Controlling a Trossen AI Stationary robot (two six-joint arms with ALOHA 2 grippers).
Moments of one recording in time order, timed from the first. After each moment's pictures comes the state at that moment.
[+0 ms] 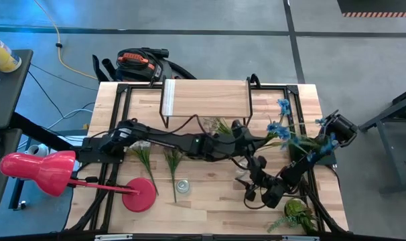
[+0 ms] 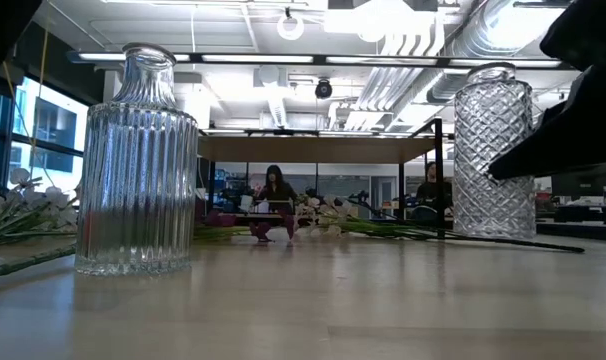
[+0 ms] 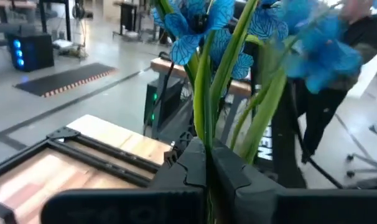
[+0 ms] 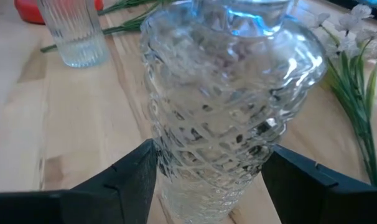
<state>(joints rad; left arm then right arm) -0.21 2.14 2.05 0.05 -0.50 -0.24 0.79 1.62 0.57 0.14 0.98 0.85</state>
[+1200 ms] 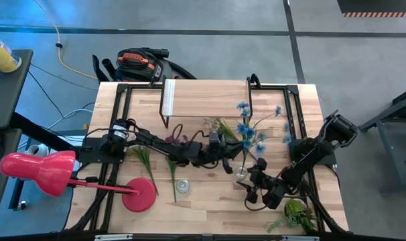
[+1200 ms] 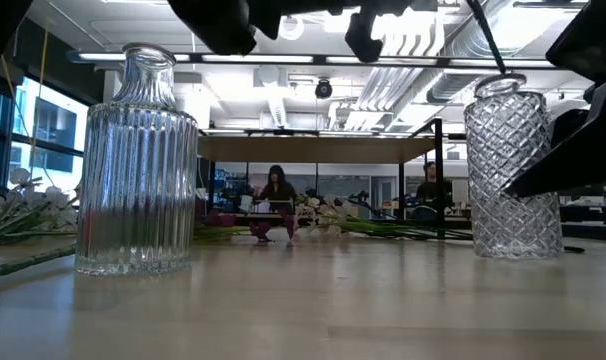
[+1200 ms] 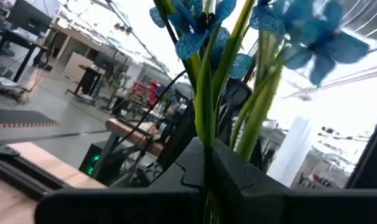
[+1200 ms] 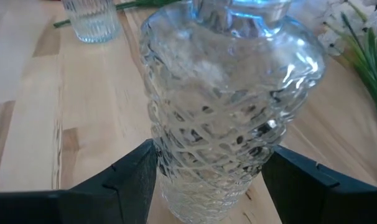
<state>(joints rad) -0.22 2.08 1.33 1.17 -0.43 -0.34 0.80 1.62 0.57 0.11 0.91 0.87</state>
